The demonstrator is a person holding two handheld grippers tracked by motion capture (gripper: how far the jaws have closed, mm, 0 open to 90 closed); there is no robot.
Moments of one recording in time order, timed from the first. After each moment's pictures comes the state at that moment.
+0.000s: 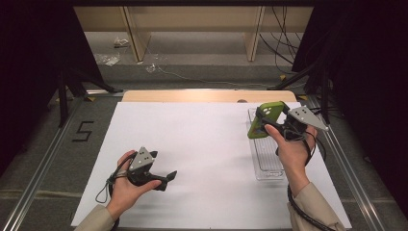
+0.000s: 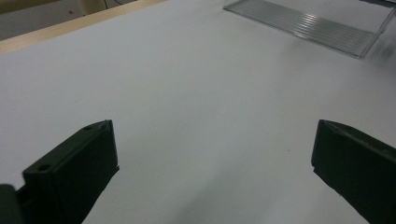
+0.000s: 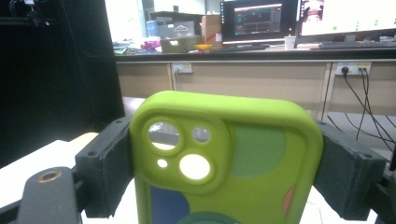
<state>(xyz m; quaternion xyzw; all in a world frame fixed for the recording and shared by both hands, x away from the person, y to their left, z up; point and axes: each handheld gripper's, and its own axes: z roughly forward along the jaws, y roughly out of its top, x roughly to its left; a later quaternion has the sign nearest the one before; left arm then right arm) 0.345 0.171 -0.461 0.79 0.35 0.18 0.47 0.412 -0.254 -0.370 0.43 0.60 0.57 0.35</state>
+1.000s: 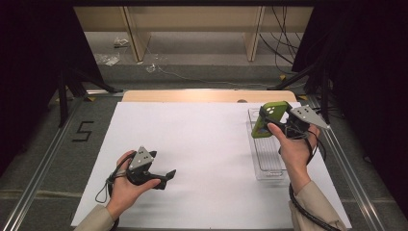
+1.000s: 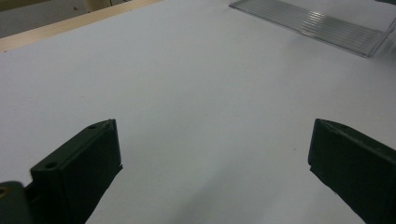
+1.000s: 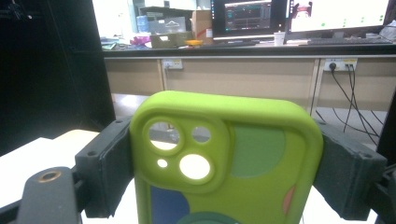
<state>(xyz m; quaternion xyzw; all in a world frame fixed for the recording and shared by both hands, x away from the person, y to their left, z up) 0.346 0.173 -0.461 0.79 0.35 0.18 0.47 0.419 -0.263 -0.375 0.44 0.60 0.56 0.36</state>
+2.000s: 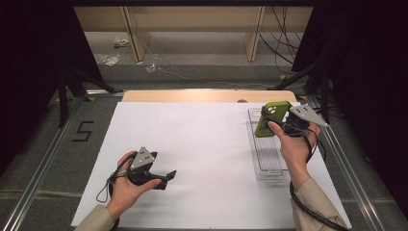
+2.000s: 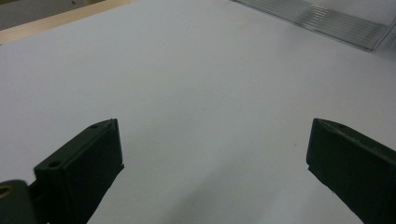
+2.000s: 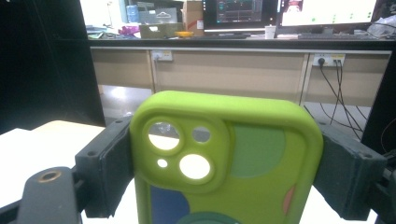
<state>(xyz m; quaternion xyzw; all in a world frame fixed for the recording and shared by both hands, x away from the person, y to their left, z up) 0.347 0.172 -0.462 0.79 0.36 0.18 0.46 0.432 -0.270 -0.384 0.45 0.61 0.54 0.38</state>
